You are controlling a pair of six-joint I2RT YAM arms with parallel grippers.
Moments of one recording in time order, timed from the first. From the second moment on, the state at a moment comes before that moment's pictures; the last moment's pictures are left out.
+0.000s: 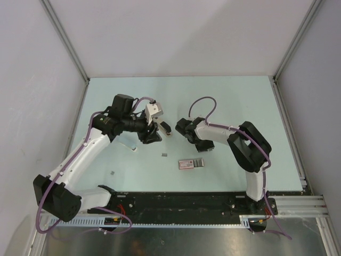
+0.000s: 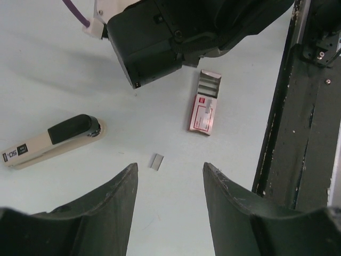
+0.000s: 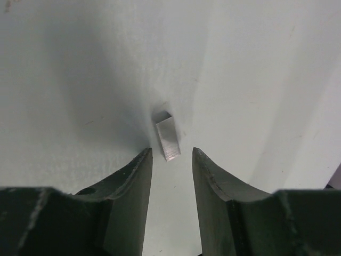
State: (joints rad) left arm -0.44 1.22 1.15 -0.72 0.71 0.46; right arm 0.80 1.96 1.30 -0.91 0.58 0.56
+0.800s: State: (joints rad) left arm -0.44 1.21 1.14 -0.72 0.71 0.47; right arm 0.63 1.84 1.24 -0.74 0.26 0.47
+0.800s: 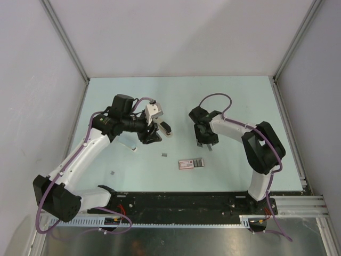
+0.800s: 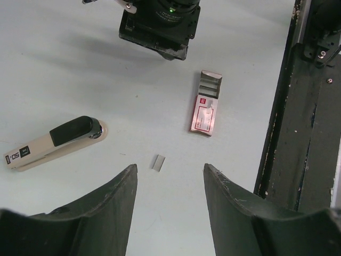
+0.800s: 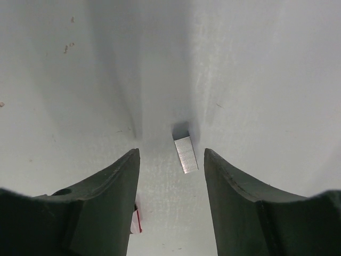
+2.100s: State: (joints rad) left arm -0.44 1.21 1.14 -0.72 0.71 0.47; right arm 0.53 1.77 1.10 -0.65 0.11 0.46
